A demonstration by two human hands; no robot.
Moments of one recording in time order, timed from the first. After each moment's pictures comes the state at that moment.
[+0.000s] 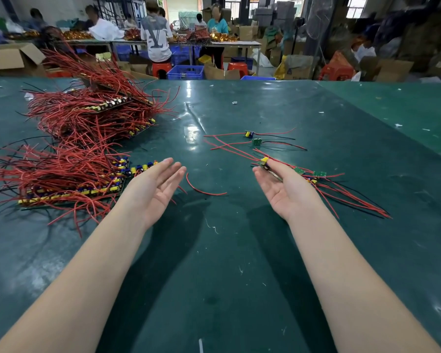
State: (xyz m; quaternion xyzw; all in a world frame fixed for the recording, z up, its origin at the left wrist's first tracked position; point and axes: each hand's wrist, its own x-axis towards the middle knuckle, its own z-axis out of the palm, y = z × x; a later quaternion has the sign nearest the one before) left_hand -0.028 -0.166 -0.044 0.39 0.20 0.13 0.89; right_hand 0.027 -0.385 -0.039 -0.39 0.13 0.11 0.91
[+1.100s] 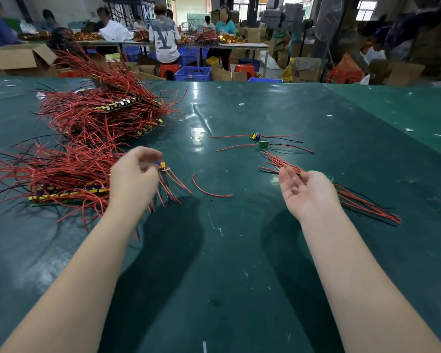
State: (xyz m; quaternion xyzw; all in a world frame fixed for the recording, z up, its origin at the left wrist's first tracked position) left_hand -0.041 -0.144 -0.035 0.83 0.20 0.31 0.43; right_hand 0.031 -0.395 -0.031 -0.32 0.21 0.03 0.92
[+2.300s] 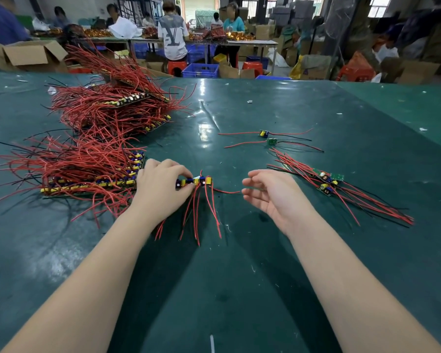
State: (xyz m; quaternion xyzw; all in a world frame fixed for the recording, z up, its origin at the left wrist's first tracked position) left_hand -0.033 -0.148 -0.059 0.97 0.11 0.19 0.13; right_hand 0.008 -0.354 -0.042 -0.61 0.02 0.15 0.78
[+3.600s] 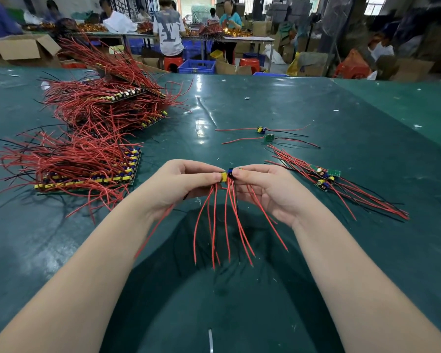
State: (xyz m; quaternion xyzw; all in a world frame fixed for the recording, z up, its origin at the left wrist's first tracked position) left_hand -0.049 -0.179 -0.033 0.70 0.01 -0.01 0.72; right_hand 0.003 -0.359 -0.034 -0.58 -0.14 0.25 0.76
